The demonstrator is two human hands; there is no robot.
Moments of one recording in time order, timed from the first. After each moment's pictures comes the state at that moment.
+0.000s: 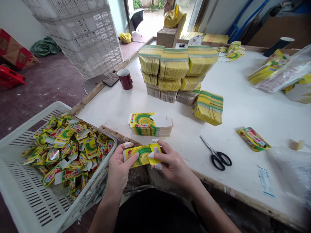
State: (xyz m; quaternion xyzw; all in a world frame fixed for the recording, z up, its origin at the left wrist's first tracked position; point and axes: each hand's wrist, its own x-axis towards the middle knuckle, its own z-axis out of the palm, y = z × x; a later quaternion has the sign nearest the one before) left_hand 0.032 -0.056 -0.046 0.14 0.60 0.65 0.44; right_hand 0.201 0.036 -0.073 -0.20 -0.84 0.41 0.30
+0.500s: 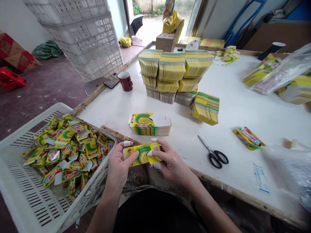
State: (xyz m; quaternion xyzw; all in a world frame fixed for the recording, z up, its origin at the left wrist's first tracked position) left_hand 0.030 -0.057 -0.040 0.17 0.60 0.65 0.43; right_hand 0.203 0.033 -0.065 -0.19 -0.86 0.39 0.28
